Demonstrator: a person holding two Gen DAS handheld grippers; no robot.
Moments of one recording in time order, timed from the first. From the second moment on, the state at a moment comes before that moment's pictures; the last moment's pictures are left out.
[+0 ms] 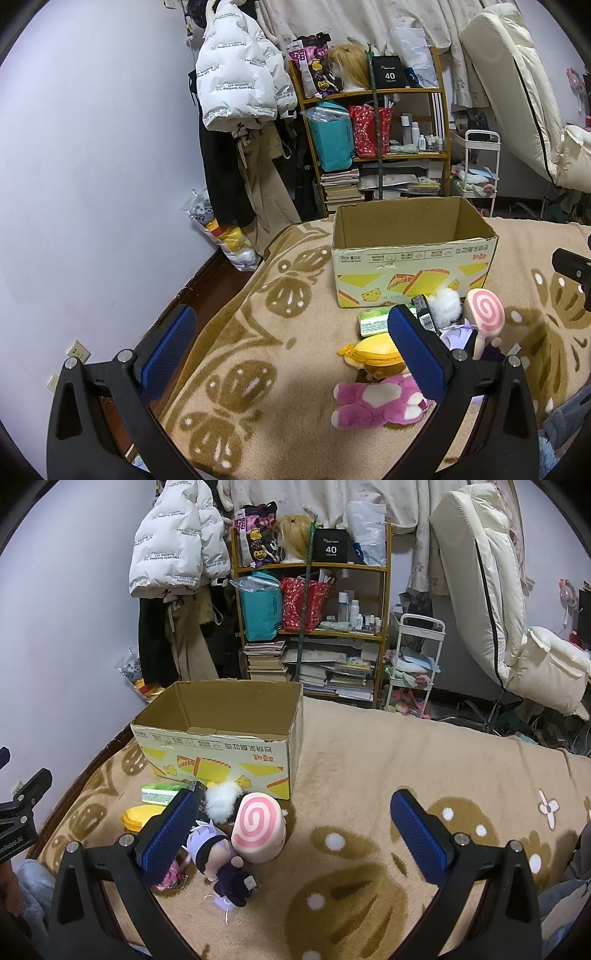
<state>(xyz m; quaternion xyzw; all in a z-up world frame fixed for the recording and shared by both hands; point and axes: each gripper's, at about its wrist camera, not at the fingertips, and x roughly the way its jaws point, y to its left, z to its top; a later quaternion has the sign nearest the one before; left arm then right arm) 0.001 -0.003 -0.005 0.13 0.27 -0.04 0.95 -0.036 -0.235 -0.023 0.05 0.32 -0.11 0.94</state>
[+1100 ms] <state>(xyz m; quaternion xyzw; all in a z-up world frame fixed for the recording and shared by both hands) -0.002 -0.006 -0.007 0.14 0.27 -0.04 0.95 -0.034 -0.236 -0.024 0.06 0.32 -0.10 0.94</state>
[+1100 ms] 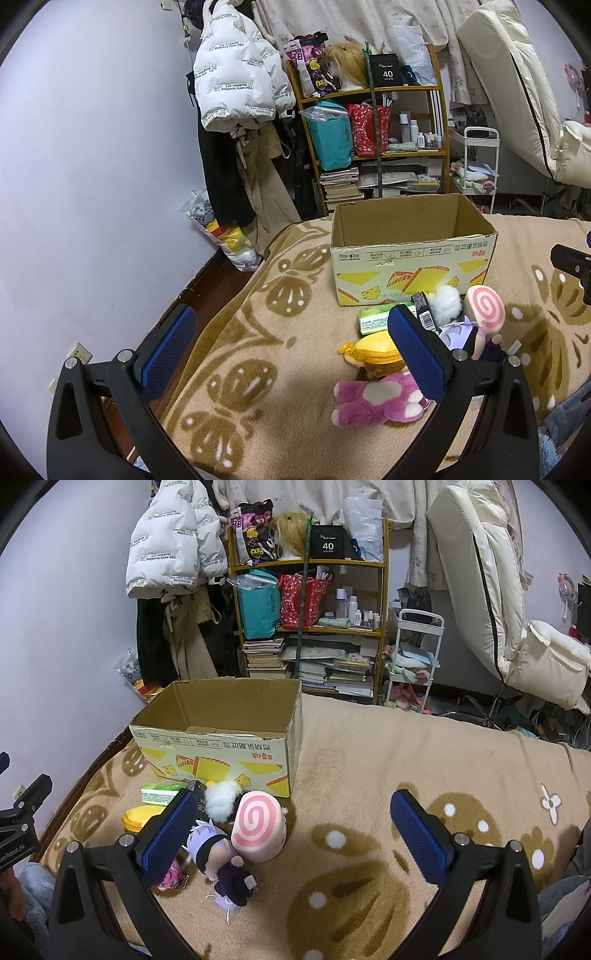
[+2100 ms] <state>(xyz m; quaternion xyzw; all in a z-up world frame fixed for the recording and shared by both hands) -0.002 -0.002 -0.005 0.14 0.27 -0.04 0.95 -0.031 -0.232 -0.034 0.06 0.33 -0.10 0.94</state>
